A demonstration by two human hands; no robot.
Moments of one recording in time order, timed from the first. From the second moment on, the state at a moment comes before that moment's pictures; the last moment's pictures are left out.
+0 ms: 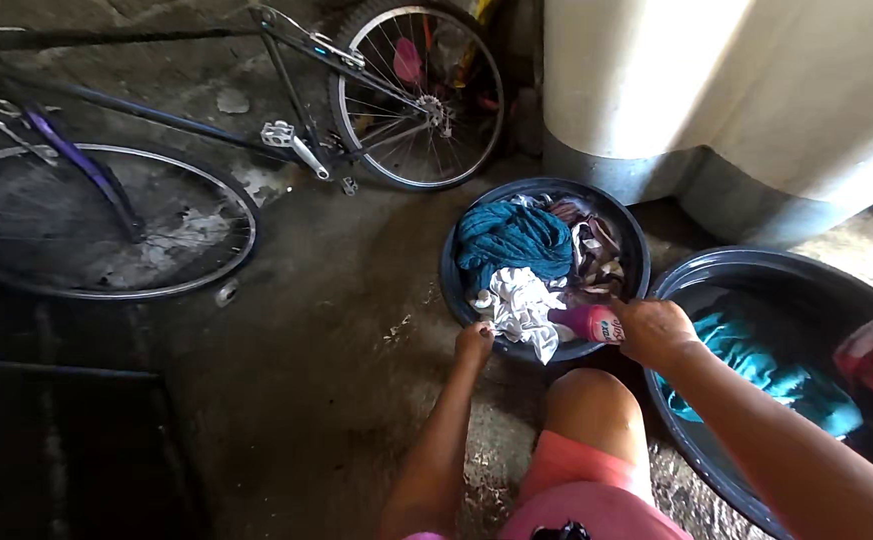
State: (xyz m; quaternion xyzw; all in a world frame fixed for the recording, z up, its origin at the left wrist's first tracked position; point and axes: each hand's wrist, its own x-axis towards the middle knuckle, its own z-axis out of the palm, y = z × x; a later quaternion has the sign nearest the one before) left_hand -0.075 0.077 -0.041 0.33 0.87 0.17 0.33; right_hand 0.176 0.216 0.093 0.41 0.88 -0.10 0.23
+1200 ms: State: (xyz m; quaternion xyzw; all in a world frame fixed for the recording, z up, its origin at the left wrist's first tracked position) left_hand -0.045 0.155 0.057 0.47 0.74 0.39 0.29; right_hand 0.293 0.214 0.048 0.51 0.77 -0.35 -0.17
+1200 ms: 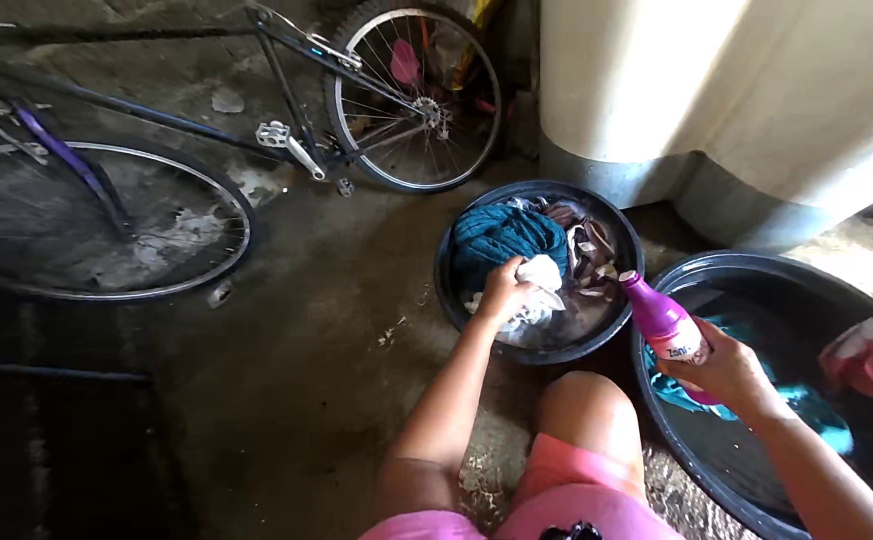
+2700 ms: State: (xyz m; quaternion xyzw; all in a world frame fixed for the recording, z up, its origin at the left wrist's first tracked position) left_hand -0.096 0.118 0.020 0.25 0.74 0.56 0.28; right_hand 0.244 0.224 0.039 0.51 0.82 -0.26 0.06
